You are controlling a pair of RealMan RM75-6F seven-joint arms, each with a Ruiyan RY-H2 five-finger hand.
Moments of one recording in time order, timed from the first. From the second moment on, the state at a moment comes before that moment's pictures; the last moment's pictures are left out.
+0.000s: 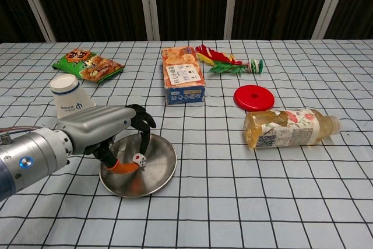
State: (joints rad) left arm -0.59 -1.74 -0.13 -1.52 1.20 0.96 0.51; right arm -0.02 -1.06 0.06 -1.61 -1.44 1.48 0.19
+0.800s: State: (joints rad) left arm -0.62 -1.71 -0.11 -1.54 1.12 0.89 0.50; right arm -0.02 -1.06 0.06 -1.60 -1.43 1.47 0.20
